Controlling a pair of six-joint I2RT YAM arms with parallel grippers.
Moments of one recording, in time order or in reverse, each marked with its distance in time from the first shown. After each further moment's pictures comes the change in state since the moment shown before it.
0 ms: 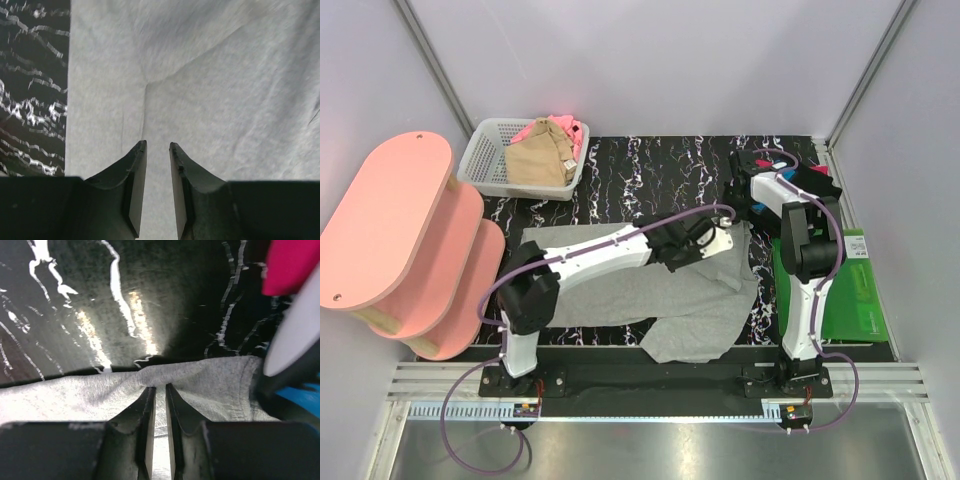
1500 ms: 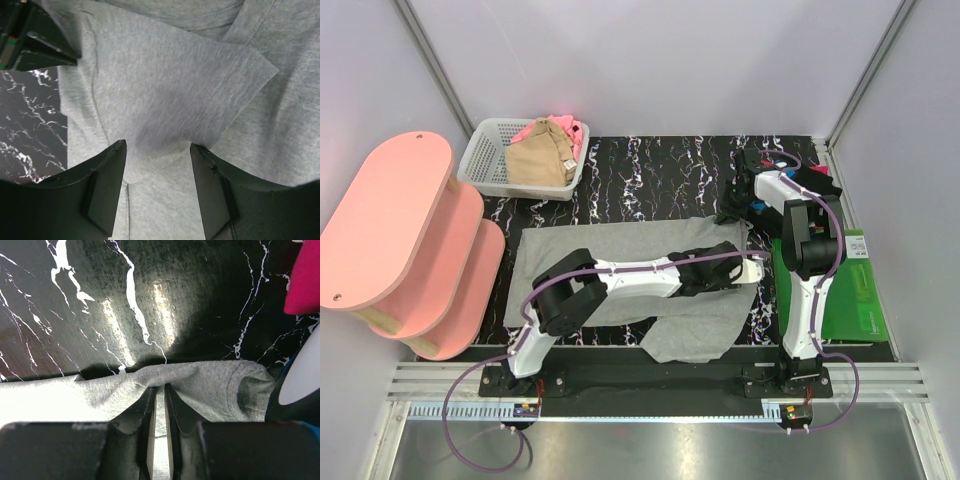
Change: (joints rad) left arm -0.158 0.214 -0.053 0.480 -0.171 0.119; right arm -0.034 0.036 0.028 0.014 -0.127 0.025
